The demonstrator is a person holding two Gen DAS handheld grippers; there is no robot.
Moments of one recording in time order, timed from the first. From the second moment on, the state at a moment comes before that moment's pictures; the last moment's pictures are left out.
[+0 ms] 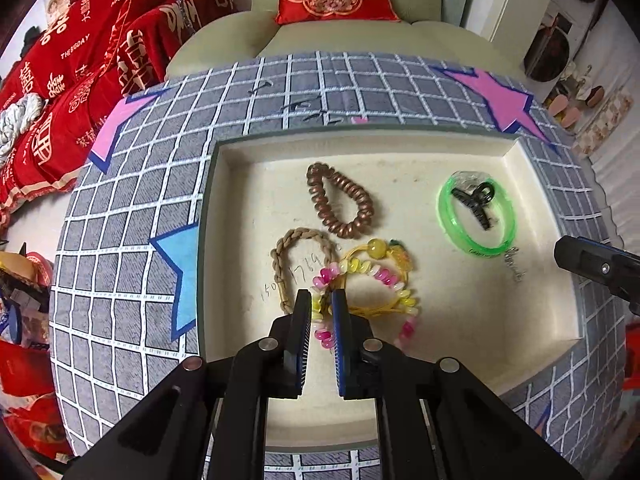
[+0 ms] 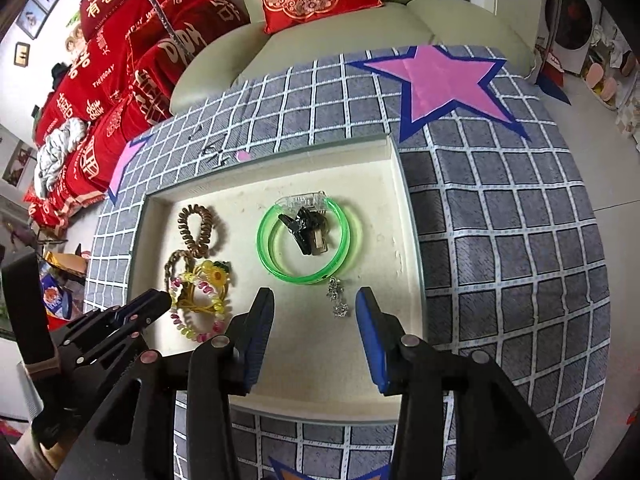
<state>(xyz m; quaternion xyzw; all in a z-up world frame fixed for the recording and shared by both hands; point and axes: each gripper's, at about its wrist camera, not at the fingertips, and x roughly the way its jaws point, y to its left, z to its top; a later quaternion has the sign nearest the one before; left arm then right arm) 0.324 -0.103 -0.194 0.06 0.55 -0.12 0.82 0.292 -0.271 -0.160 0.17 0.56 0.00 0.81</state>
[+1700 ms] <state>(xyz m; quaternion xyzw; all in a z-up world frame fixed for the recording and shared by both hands) 0.170 -0.020 -0.187 0.09 0.60 -0.13 0.79 0.144 -0.242 -0.149 0.17 0.60 -0.01 0.78</state>
